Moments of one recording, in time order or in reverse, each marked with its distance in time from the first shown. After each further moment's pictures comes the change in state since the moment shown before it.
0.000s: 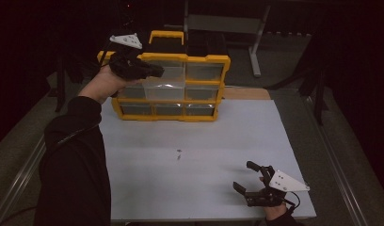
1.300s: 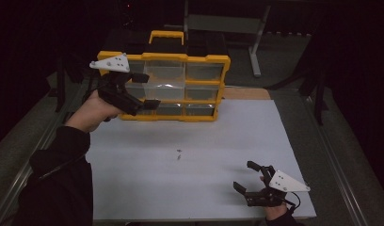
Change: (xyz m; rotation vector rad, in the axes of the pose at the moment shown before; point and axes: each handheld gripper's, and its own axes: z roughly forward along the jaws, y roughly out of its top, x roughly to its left) left arm -0.072 -0.029 -0.037 -0.091 -0.072 0.030; right arm 0.001 0.002 -0.001 0.003 -0.014 -0.011
